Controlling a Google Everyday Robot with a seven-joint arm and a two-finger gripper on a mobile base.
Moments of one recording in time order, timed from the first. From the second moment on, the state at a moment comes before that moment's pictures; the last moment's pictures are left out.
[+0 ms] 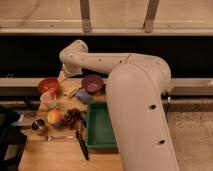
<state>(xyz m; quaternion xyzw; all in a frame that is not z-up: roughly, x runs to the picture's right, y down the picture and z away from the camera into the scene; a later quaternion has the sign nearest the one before) -0.189 -0.081 0.847 -0.21 -0.05 0.51 0.83</state>
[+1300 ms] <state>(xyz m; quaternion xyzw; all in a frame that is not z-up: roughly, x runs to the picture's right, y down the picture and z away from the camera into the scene) -0.221 -0.010 0.922 -0.31 0.01 0.50 0.81</state>
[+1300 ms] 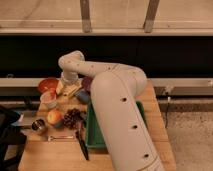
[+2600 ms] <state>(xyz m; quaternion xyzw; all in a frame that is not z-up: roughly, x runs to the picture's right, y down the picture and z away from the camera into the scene) -0.214 0.002 0.985 -0.34 0.05 0.50 0.79</state>
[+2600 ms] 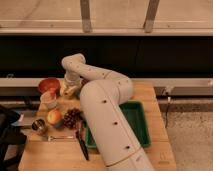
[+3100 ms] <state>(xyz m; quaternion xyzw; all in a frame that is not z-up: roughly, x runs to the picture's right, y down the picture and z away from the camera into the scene) -0.201 0.011 0.989 -0.33 0.07 0.50 0.79</state>
